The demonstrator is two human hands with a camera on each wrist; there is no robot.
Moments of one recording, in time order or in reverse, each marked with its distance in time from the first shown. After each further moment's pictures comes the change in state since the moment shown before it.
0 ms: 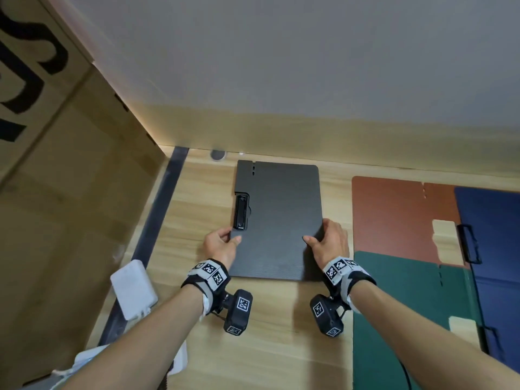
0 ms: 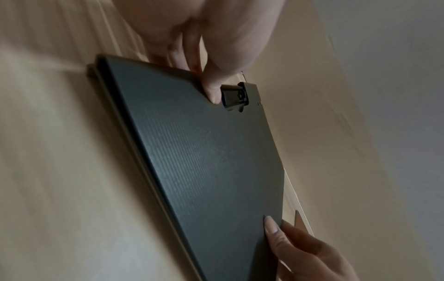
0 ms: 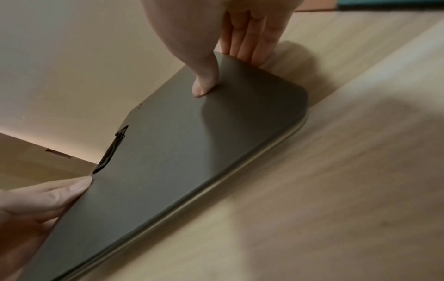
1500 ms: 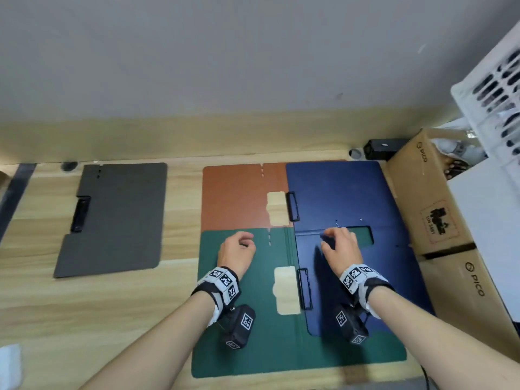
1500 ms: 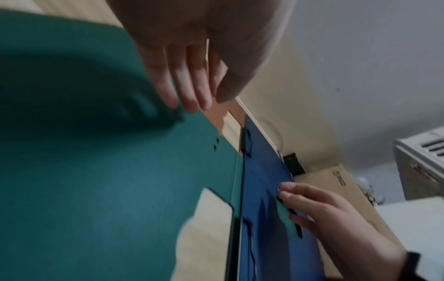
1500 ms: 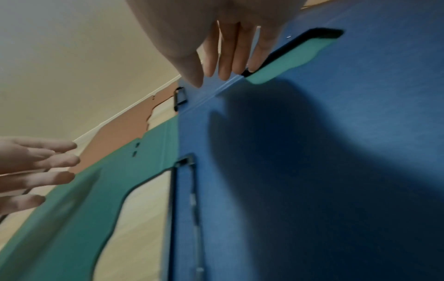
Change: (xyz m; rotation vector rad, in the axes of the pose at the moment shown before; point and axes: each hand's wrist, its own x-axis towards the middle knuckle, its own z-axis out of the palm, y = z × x) left_hand -0.238 -0.003 0.295 0.353 -0.366 0.360; right_hand -0.046 0.319 -0.264 -0.106 0.135 0.058
